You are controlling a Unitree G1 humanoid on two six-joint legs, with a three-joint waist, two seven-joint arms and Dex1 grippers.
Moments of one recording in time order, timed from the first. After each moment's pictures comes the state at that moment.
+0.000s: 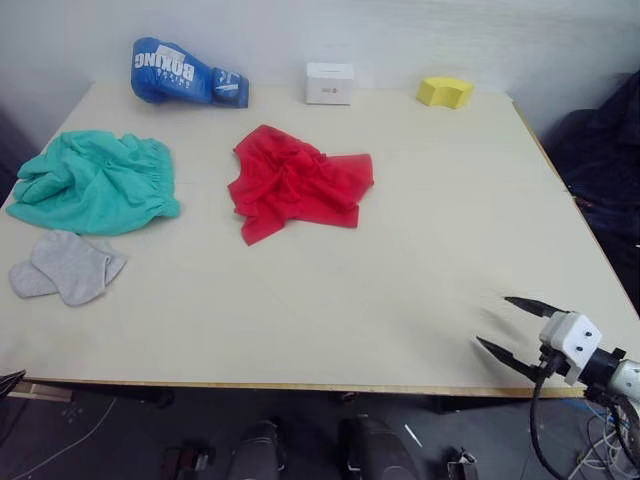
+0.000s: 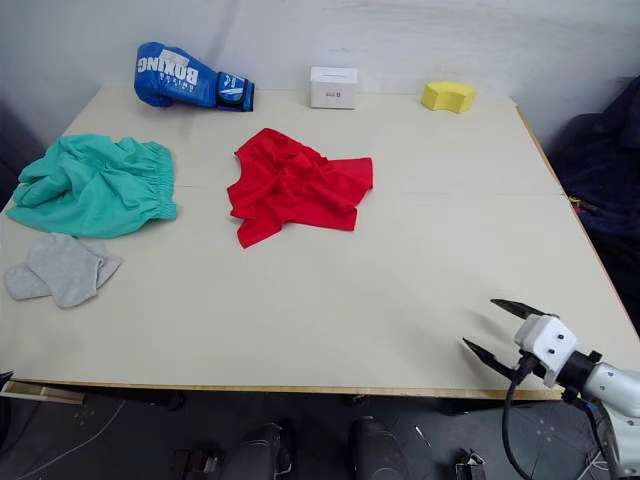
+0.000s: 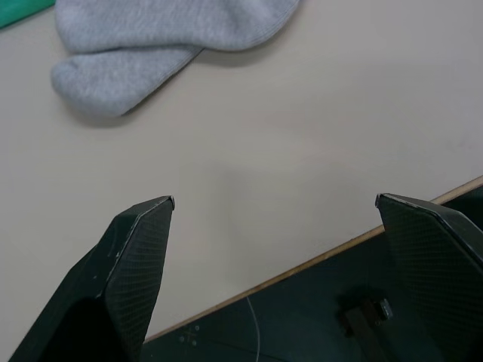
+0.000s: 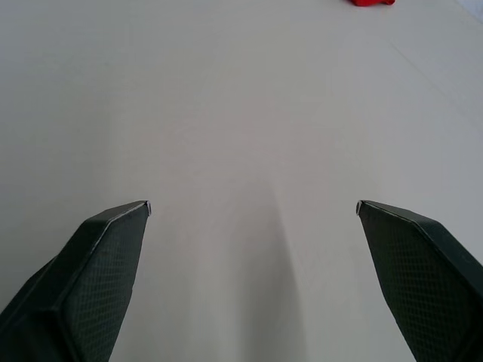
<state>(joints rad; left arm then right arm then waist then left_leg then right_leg) 0.35 1.04 0.77 0.63 -0.32 -0.22 -1.06 0.12 -0.76 -0.28 0.19 0.27 -0.41 0.96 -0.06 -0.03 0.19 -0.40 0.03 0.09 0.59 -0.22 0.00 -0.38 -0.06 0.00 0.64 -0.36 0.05</state>
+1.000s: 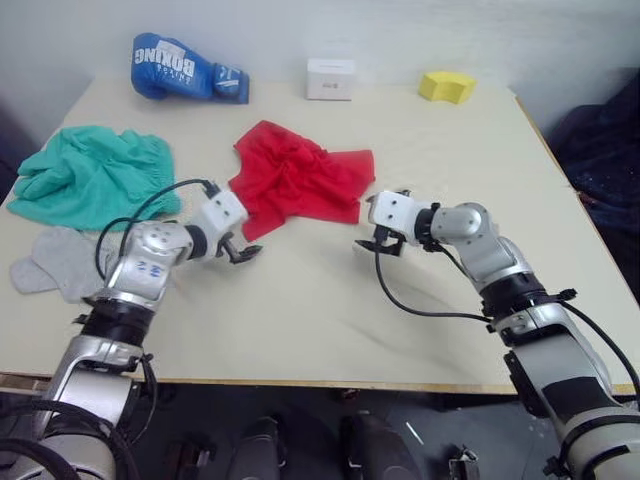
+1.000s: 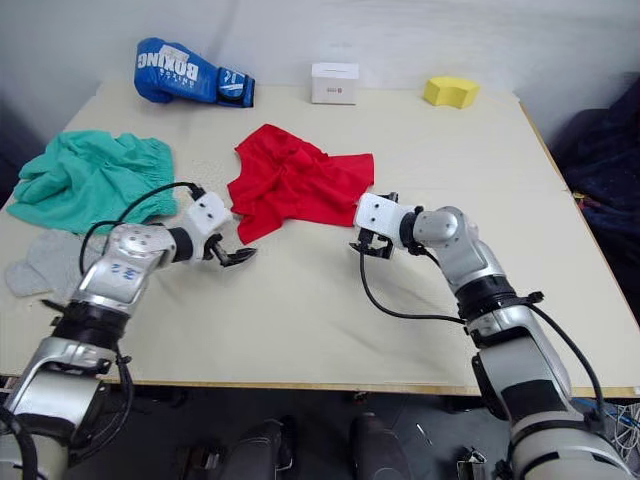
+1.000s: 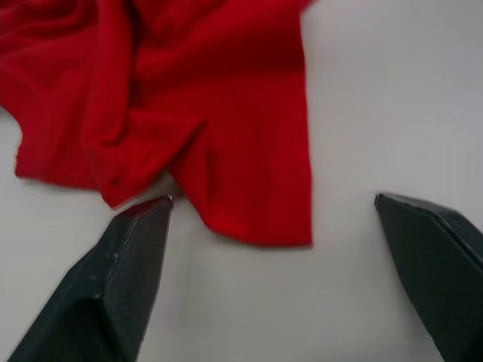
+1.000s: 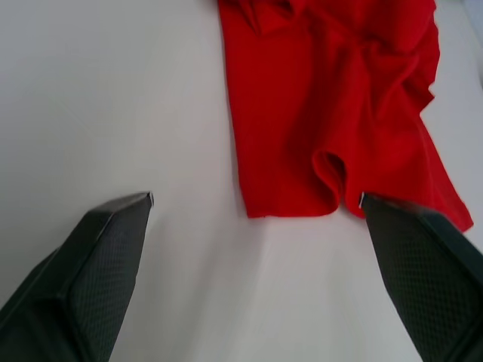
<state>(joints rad) -0.81 0.61 -0.23 0.50 0.06 0.26 -0.66 -0.94 -0.45 0.30 0.69 -0.19 -0.10 0.80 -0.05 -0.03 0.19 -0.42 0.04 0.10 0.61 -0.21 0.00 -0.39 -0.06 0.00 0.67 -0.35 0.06</state>
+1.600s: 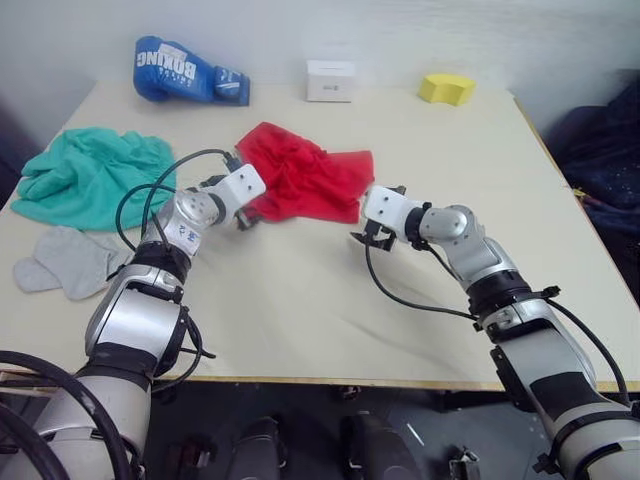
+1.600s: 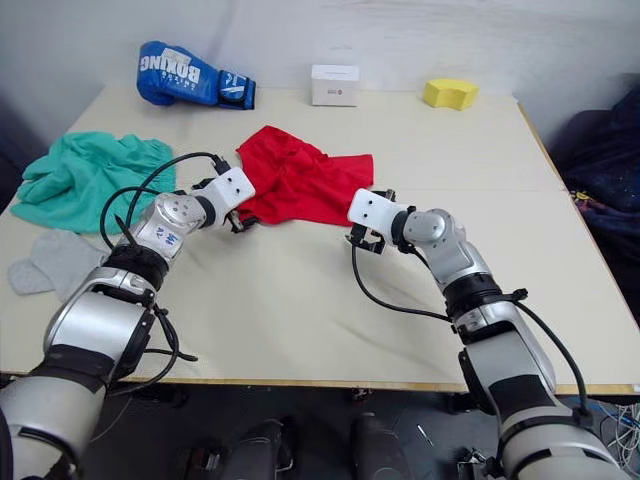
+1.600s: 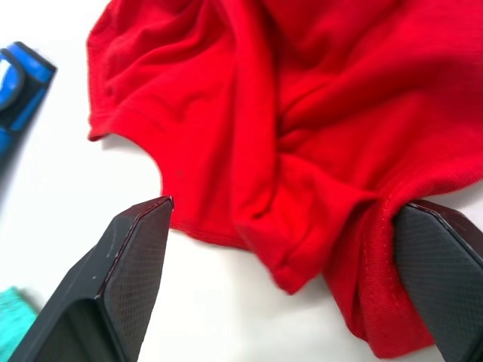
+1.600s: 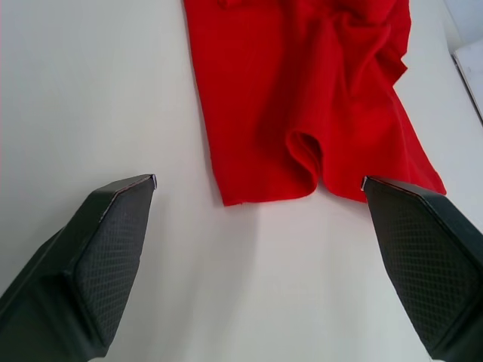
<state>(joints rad) -1.17 0.48 -0.32 1.21 0.30 -0.05 -0.34 -0.96 -0.41 0.30 0.74 -0.24 -0.10 0.68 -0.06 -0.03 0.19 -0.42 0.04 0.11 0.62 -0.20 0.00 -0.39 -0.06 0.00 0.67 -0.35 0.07</state>
